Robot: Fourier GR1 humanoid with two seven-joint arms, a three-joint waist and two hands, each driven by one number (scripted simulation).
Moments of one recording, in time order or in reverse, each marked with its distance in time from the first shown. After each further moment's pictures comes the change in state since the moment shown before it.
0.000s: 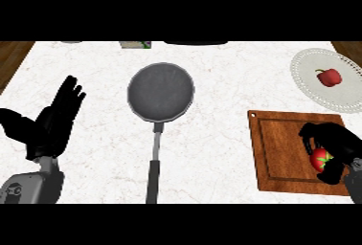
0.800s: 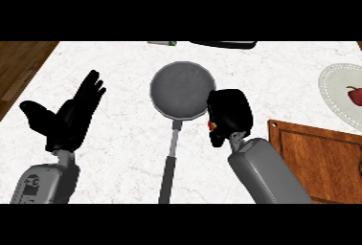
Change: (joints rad) left arm -0.057 -0.034 -0.077 0.005 -0.017 -0.027 0.024; right arm -0.331 0.492 0.302 -0.157 0.179 -0.069 0.661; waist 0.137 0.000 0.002
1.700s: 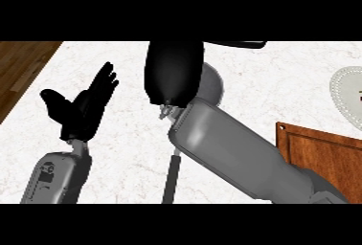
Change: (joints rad) left arm -0.086 -0.029 -0.032 0.055 -0.022 0.006 0.001; right arm -0.593 0.023 0.199 0.153 -0.057 -0.116 0.605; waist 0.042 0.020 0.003
